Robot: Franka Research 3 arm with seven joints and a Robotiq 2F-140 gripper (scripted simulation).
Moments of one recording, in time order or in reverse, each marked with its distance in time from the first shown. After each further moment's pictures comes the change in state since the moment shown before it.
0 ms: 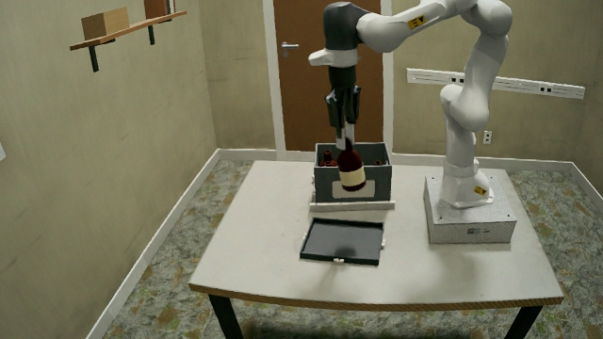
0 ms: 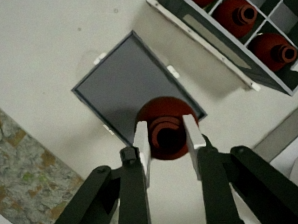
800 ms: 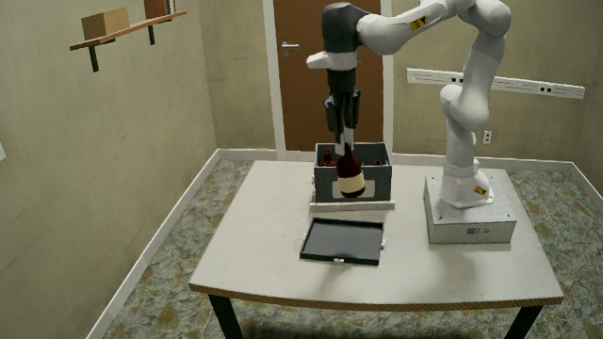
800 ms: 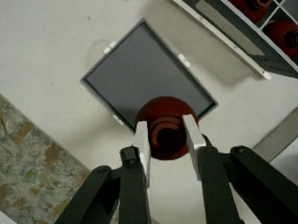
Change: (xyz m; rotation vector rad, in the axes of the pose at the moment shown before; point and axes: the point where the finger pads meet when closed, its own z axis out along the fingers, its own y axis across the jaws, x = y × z) arm -0.020 -0.027 0.000 0.000 0.001 0.004
